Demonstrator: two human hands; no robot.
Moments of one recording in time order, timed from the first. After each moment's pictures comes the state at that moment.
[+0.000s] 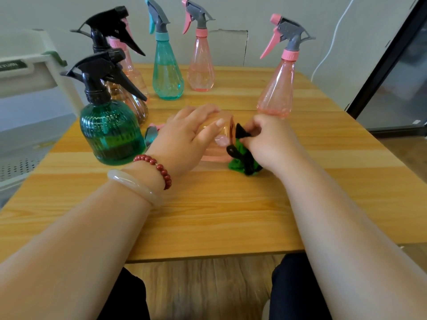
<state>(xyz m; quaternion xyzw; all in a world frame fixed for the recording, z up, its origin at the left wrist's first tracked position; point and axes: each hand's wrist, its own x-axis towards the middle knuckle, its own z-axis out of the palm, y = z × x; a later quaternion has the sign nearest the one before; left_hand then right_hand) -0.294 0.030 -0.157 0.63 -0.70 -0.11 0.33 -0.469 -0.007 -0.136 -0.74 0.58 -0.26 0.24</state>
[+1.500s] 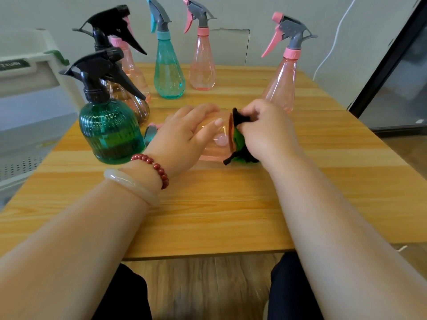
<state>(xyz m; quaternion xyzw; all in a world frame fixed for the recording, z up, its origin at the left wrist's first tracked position) -0.287 0.029 -0.162 0.62 -0.70 -0.11 0.34 -0.452 -0.004 -0.130 -0.69 0.56 -0.36 0.28</state>
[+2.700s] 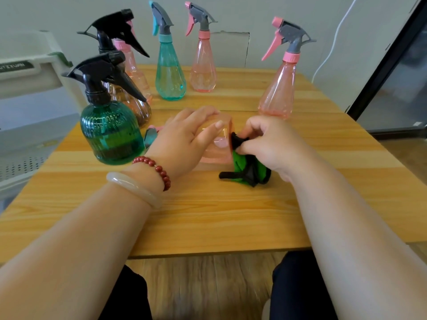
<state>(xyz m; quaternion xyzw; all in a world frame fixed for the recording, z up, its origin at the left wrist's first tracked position) -0.290 0.035 -0.159 0.63 -0.69 -0.11 0.33 -0.470 0.007 -0.130 -0.72 0.51 -0.29 0.36</state>
